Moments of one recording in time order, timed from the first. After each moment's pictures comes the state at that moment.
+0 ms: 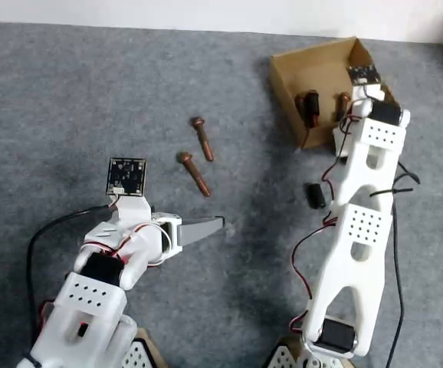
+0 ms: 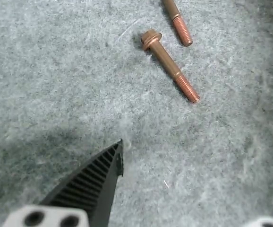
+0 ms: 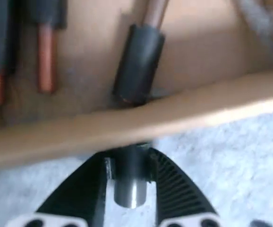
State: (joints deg) left arm 9.5 -60.9 79.8 35.8 16.7; right arm 11.3 73.8 -84.7 91.2 24.6
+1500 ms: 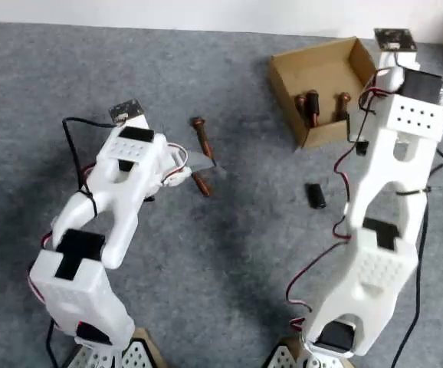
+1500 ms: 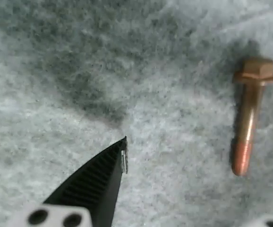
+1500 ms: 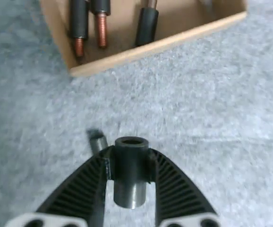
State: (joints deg) left arm 4.7 13.2 14.4 65.0 43.4; right arm 10.5 22.3 -46.7 100.1 17.7
